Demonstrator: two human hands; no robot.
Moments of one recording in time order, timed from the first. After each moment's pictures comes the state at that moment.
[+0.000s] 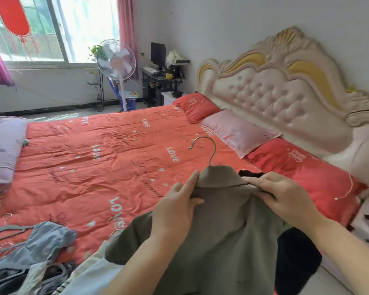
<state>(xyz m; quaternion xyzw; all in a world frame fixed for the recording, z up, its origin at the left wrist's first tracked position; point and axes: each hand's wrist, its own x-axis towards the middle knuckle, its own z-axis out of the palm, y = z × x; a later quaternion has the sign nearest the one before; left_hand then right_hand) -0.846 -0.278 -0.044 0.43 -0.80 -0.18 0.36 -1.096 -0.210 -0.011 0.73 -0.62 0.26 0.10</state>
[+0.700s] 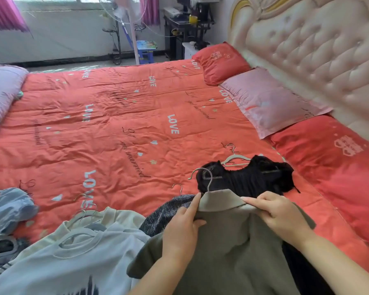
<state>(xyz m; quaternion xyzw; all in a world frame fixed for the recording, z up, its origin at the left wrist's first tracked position) -1.075 -0.365 -0.212 0.60 -0.69 -0.34 0.22 -1.325 -0.355 -0.198 0.74 -0.63 0.20 -0.12</state>
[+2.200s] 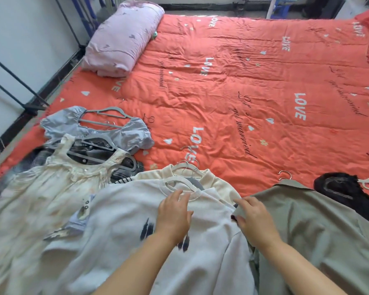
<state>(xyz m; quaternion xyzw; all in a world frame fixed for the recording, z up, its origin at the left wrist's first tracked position) -0.802 -0.344 -0.288 0.78 -0.59 -0.19 0.04 -1.009 -0.408 -0.326 0.81 -0.53 0.11 -0.22</state>
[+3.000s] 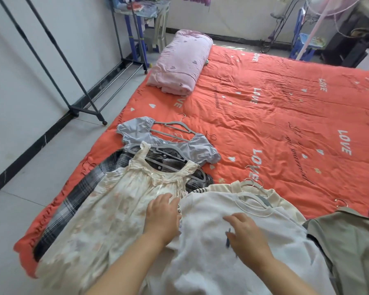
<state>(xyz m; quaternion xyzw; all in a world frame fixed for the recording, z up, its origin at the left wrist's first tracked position) -0.506 -0.189 -0.211 0.81 -0.56 -0.18 0.02 -0.722 -0.254 -0.247 0.86 -0.46 0.06 -0.20</state>
